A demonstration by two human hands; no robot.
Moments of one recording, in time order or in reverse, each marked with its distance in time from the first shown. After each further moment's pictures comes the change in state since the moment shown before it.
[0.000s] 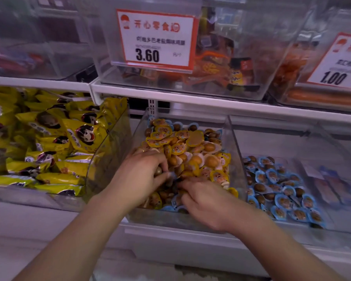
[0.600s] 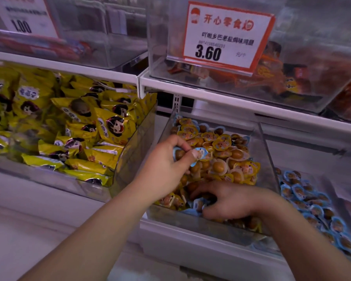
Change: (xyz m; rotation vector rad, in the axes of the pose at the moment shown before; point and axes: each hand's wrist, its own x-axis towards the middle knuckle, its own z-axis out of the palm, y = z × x) left_hand 0.000 0.011 -0.012 -0.812 0.176 -0.389; right_hand 0.037 0.005 -0.022 0.096 -0.459 0.058
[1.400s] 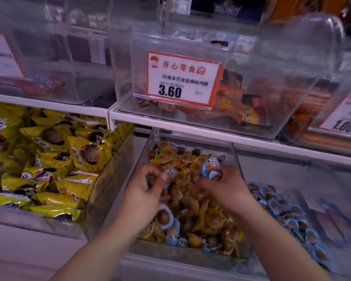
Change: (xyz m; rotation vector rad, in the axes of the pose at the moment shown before) left_hand 0.002 -0.003 0.023 -0.173 0.210 -0.100; right_hand -0.011 0.013 -0.021 0.903 0.871 0.040
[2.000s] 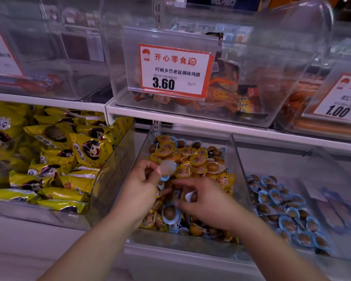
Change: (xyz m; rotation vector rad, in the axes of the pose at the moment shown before) left_hand 0.001 -0.012 -0.004 -0.156 -0.053 -0.113; right_hand -0.019 0.019 0.020 -0.492 -0.355 -0.252
